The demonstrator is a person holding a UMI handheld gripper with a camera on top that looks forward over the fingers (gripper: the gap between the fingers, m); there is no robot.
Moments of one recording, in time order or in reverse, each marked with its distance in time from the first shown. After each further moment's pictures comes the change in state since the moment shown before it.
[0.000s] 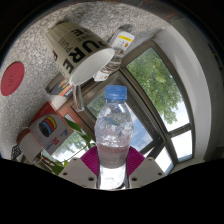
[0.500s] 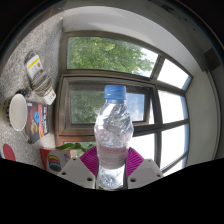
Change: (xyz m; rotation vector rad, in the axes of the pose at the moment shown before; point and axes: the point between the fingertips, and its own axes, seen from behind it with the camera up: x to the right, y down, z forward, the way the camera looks) arm 0.059 0.073 -0.013 -0.126 0.048 0.831
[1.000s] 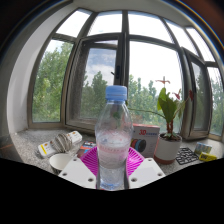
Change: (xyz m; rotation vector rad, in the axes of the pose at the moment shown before) arm -0.161 0.059 -0.065 -0.277 -0.291 1.464
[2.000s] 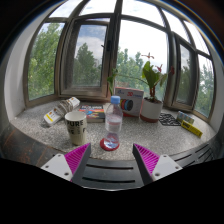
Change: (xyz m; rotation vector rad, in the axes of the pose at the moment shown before) arm -0.026 0.093 -0.171 -0.355 0.157 0.036
